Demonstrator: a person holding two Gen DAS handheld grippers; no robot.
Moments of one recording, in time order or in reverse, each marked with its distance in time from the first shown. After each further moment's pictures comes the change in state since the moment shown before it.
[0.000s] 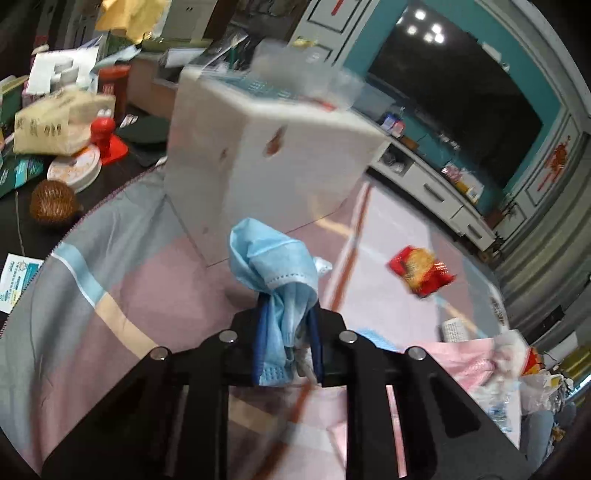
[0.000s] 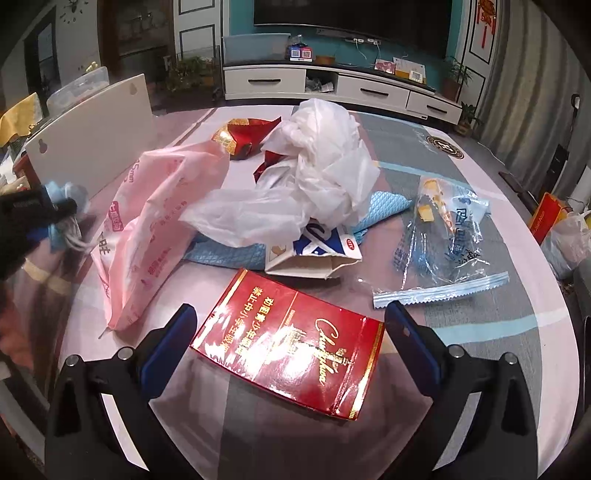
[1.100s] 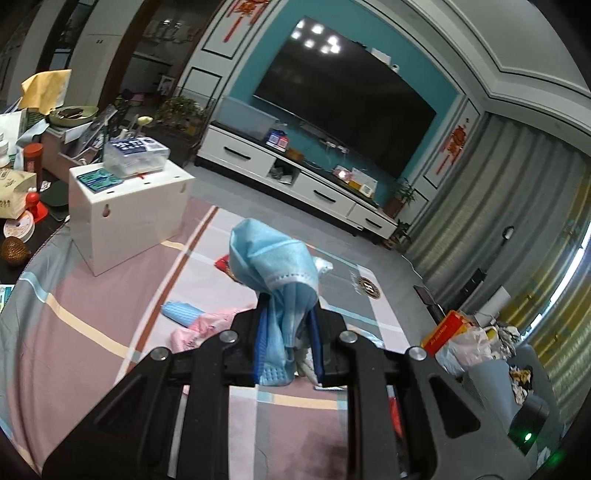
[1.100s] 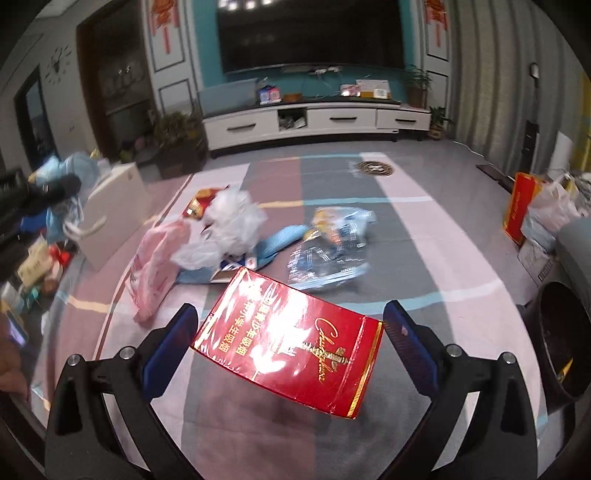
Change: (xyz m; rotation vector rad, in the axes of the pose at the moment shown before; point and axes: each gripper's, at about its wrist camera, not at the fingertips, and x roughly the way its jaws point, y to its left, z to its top) left arm -0.135 -0.102 -0.027 0.173 -0.069 -0.367; right arm -0.128 -0.097 -0.025 0.175 -0.166 0.010
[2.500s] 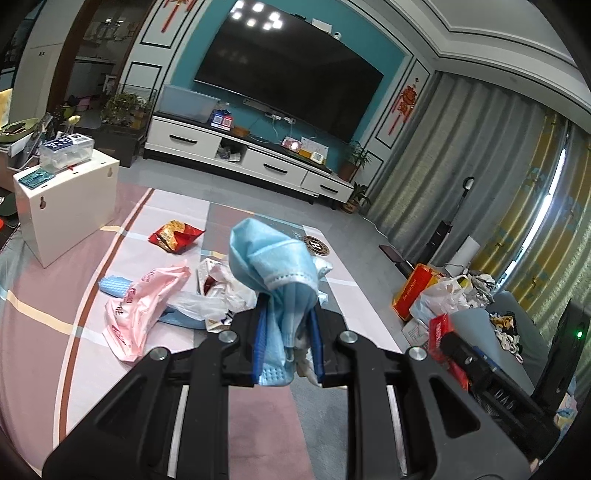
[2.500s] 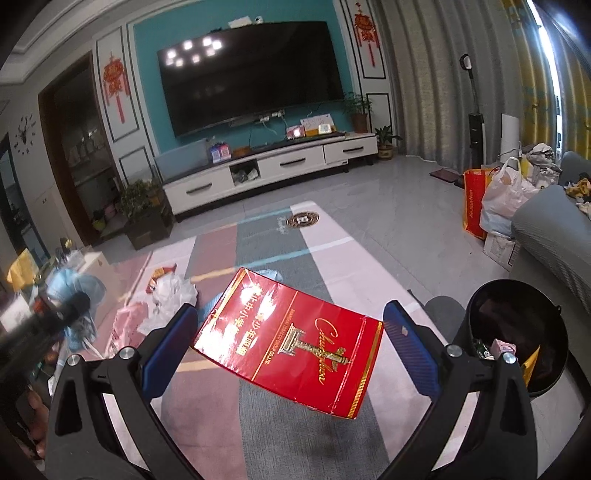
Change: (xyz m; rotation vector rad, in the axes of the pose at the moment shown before) left arm 0.001 -0.057 -0.037 0.144 0.097 -0.150; right arm -0.070 -0.076 0.017 0.179 -0.185 -0.069
